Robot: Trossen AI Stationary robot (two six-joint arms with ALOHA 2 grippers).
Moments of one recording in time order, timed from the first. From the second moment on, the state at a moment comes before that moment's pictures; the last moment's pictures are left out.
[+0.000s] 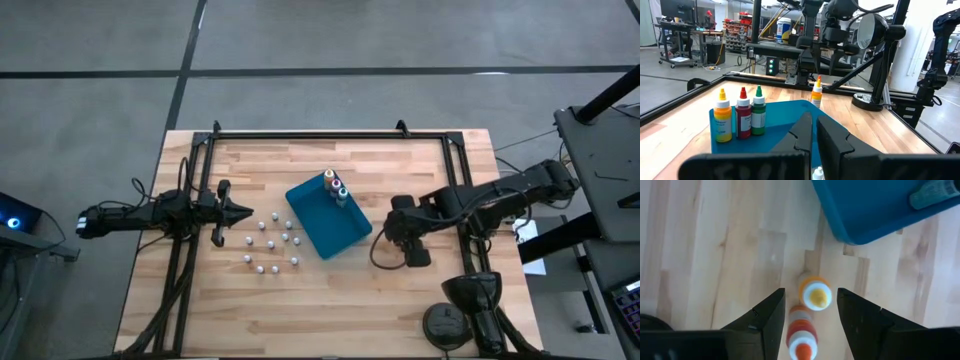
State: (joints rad) left arm 0.03 0.04 0.01 0.02 0.01 -0.13; right arm 0.23 1.31 1.08 -1.00 0.03 0.11
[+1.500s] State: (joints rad) left arm 0.03 0.04 0.01 0.02 0.01 -0.13; right arm 0.18 1.31 0.92 -0.87 0.02 0.06
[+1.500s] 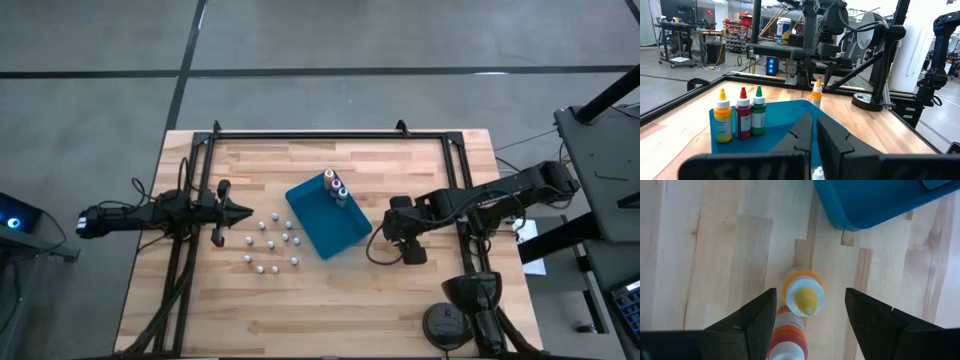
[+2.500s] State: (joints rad) left arm 0.03 0.04 0.01 0.02 0.01 -0.13; right arm 0.18 1.35 0.90 -0.86 0.01 0.05
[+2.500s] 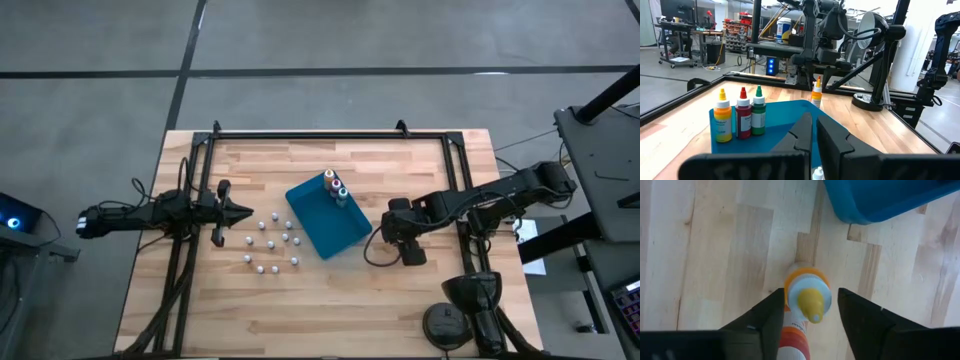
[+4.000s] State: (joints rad) left arm 0.03 0.04 0.01 0.02 0.01 -0.13; right arm 0.00 1.45 1.32 -1.00 -0.06 0.06
